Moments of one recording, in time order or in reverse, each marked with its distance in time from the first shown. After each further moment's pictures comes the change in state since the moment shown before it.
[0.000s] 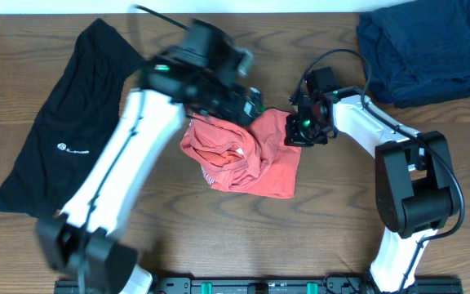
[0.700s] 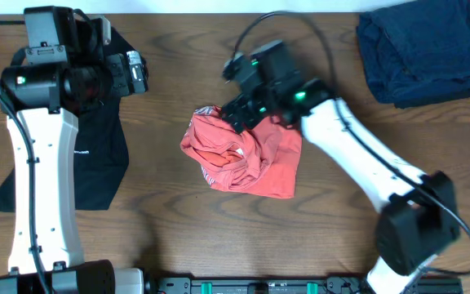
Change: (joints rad) left arm 0.442 -0.120 0.014 -0.046 -0.184 -0.026; right arm 0.300 -0.151 0.212 0.143 0.142 -0.360
